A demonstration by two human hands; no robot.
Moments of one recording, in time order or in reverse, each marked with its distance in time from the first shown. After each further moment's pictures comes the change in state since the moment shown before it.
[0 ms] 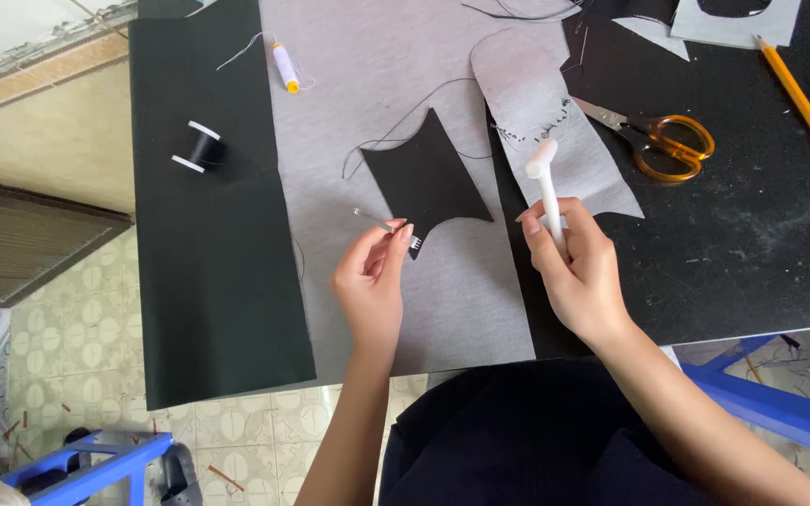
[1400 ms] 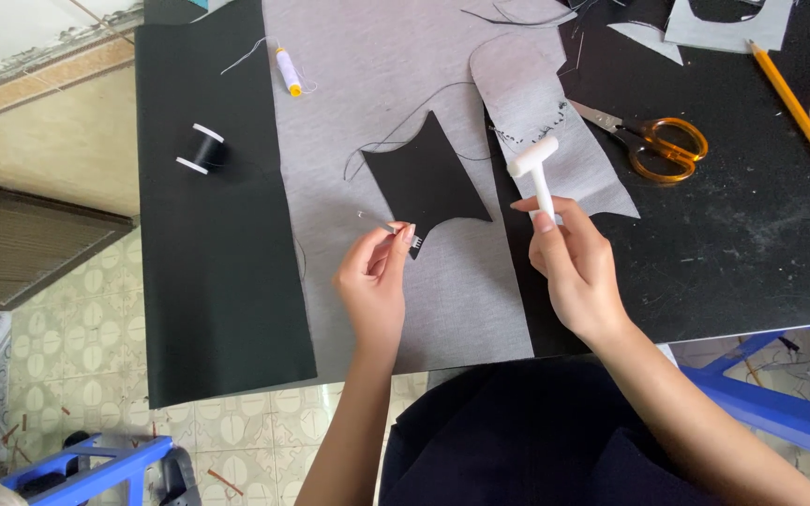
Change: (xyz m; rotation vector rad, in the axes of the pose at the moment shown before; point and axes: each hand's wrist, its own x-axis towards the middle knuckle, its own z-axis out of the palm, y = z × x) left_hand -0.002 0.002 0.003 -0.003 0.018 0.036; right_hand 0.002 -0.010 0.000 0.033 -0.012 -0.010
